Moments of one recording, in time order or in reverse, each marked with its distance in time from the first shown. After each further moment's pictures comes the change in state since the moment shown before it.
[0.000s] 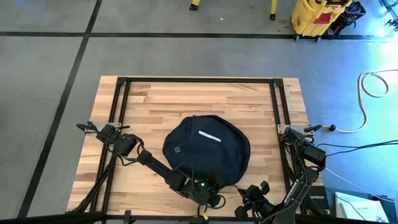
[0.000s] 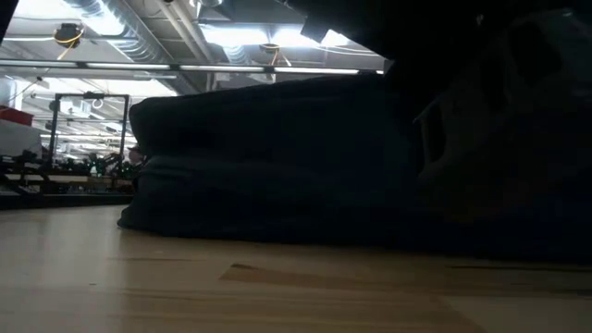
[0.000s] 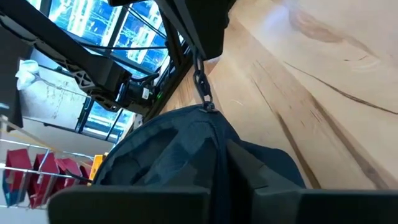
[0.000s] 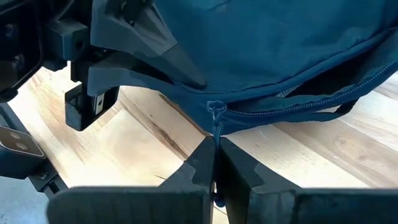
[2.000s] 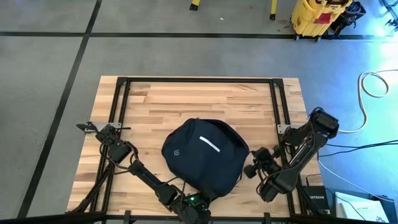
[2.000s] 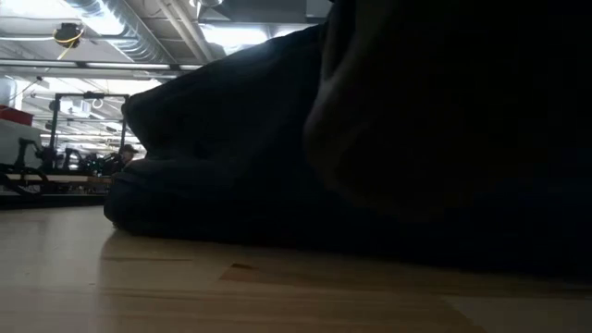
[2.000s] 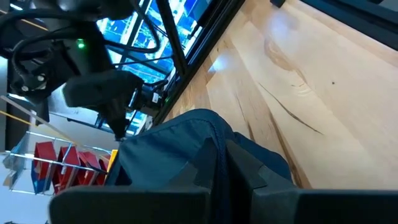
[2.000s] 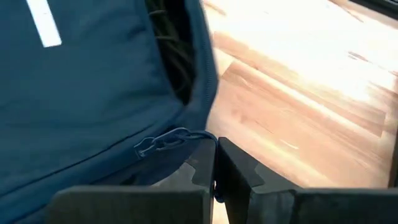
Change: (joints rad) left arm -0.155 0.000 0.000 0.003 -0.188 -0.039; right arm -0.133 -0.476 -0.608 -0.057 -0.060 -0.034
